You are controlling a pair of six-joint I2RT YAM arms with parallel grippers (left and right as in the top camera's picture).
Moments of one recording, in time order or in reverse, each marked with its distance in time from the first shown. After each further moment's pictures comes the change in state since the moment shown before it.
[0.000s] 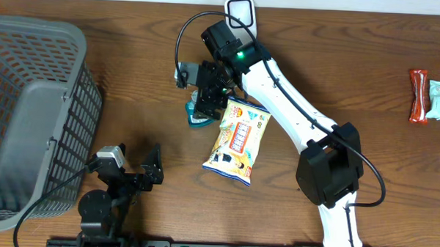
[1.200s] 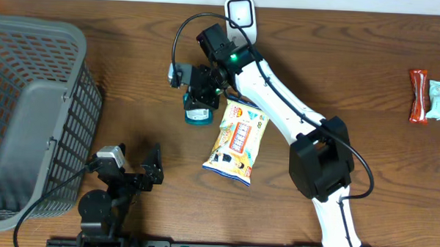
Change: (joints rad) left arm 0.000 0.000 0.000 0.000 0.000 0.000; right arm 0.006 0.073 0.009 0.078 -0.102 0.025
